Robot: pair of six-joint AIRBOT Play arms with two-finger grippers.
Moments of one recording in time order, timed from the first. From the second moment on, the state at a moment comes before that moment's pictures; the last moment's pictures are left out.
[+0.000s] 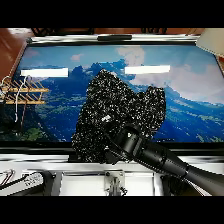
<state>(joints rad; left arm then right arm) 0.59 -1.28 0.90 1.74 -1.04 -1.22 1.12 -1.18 1.17 -1.65 1.56 2.10</state>
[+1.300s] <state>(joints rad) 0.61 -1.25 0.83 1.63 -0.93 -1.15 1.12 -1.18 1.17 -1.70 1.56 2.14</state>
